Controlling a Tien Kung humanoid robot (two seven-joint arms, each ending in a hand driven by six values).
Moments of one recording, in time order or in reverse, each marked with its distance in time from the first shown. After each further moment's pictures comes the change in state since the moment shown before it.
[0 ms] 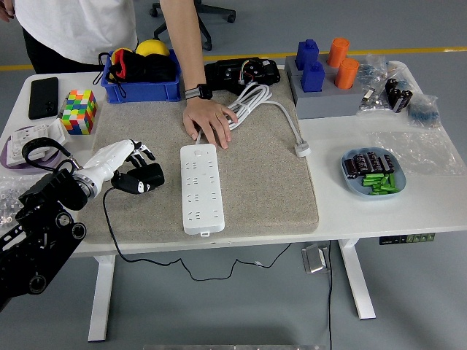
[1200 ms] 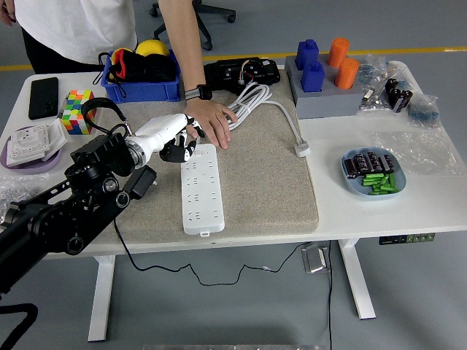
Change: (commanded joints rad) left arm -0.311 -0.064 0.308 0.136 -0.105 -0.022 0.051; right arm 0.001 0.007 0.010 -0.002 0.003 0.000 0.000
